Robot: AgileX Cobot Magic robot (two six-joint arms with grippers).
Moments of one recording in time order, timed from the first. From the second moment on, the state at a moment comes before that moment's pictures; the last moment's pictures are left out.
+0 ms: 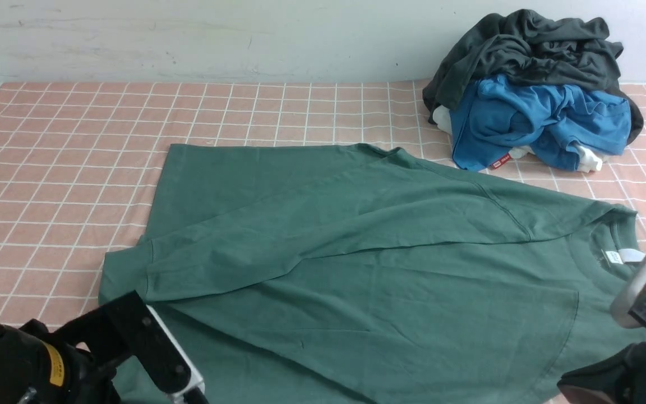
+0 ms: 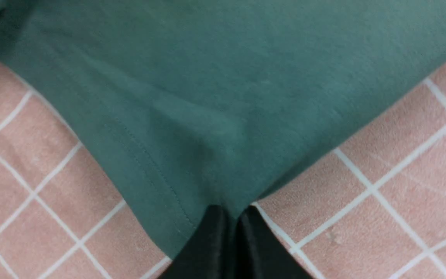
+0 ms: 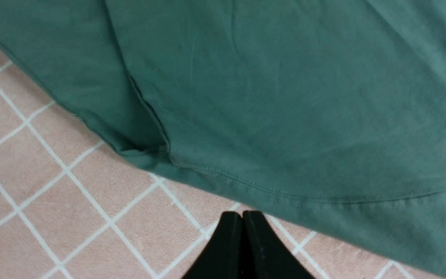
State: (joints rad) right arm 0.34 0.92 -0.51 0.34 0.73 -0.66; left arm -0.42 1.15 -0.55 0.09 0.72 0.31
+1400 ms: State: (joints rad) right arm 0.33 1.29 -0.62 -0.72 0.59 -0.28; left arm -0.39 1.13 -0.83 0.01 0.98 0.04
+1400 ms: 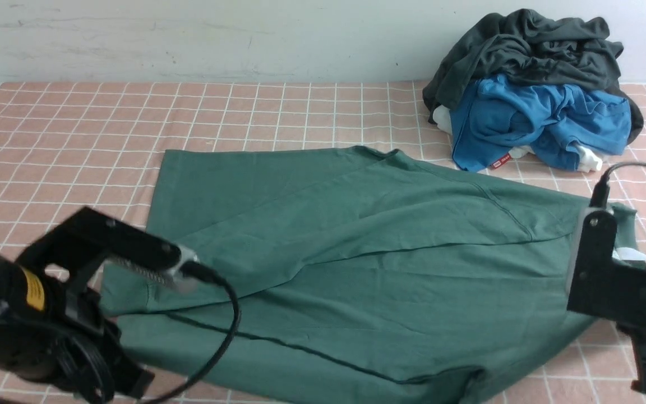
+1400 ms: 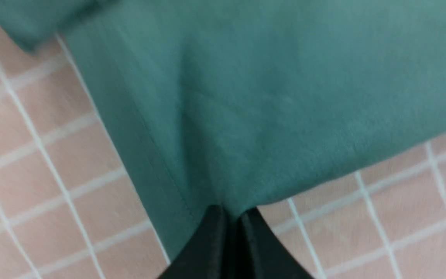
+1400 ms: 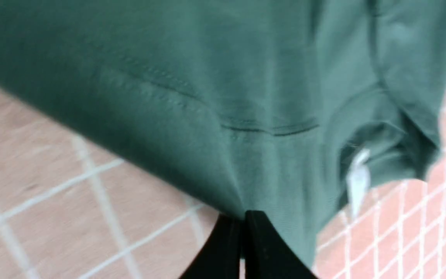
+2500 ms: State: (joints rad) right arm 0.20 2.16 -1.72 -0.68 0.70 0.31; left arm -0.08 2.39 -2.23 0.09 0.90 -0.06
